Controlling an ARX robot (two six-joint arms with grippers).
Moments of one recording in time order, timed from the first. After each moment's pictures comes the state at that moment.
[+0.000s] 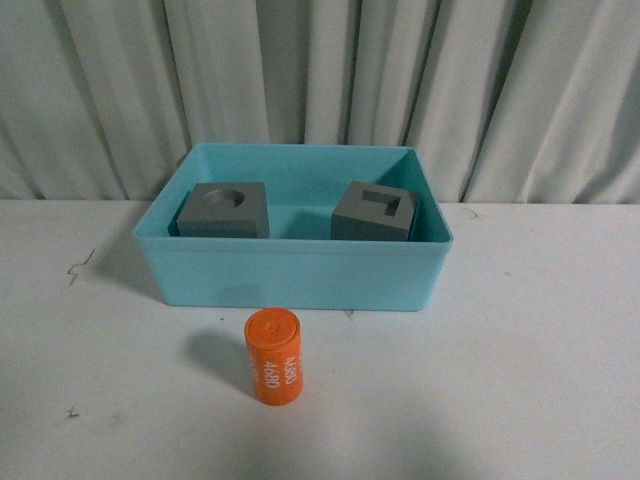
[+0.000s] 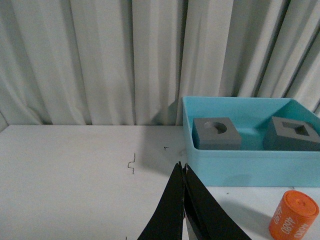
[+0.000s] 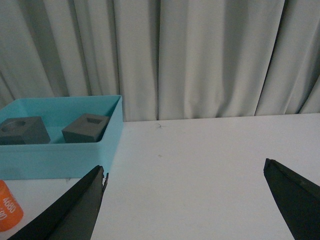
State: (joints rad) left arm 0.00 0.45 0.01 0.44 0.00 -0.01; right arm 0.00 0.00 0.01 0.00 0.00 0.01
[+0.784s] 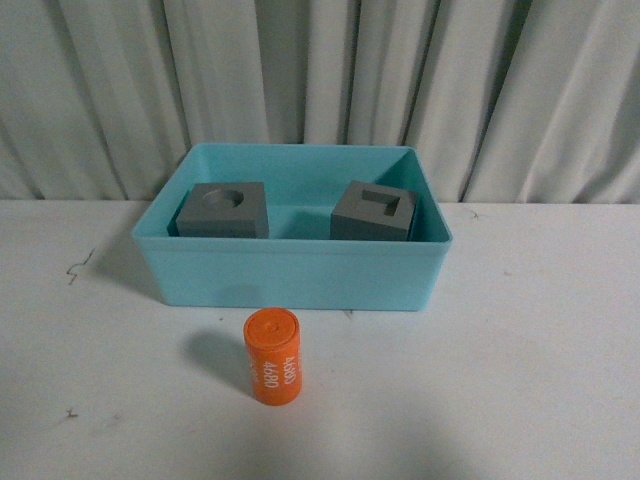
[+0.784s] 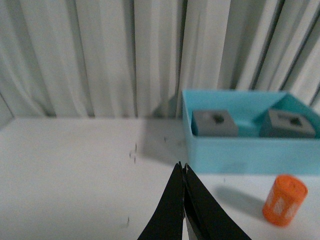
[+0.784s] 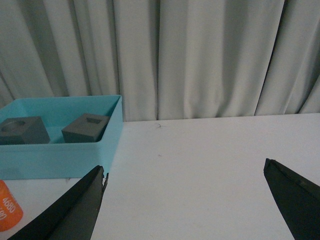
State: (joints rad) left arm 0.00 0.03 0.01 -0.01 0.00 -0.01; right arm 0.00 0.00 0.01 0.00 0.00 0.01
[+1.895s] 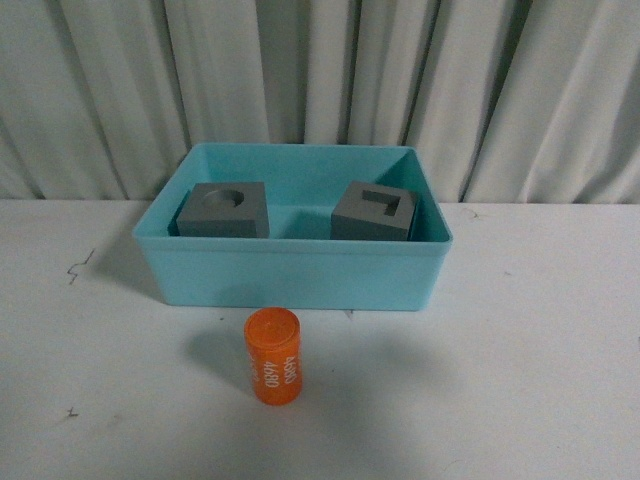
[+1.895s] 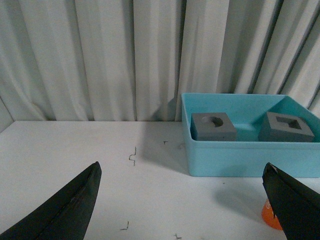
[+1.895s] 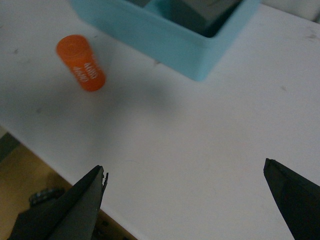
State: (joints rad) left arm 0.00 0.01 0.01 0.00 0.00 -0.01; right arm -0.08 1.26 0.56 -0.05 -0.58 -0.46
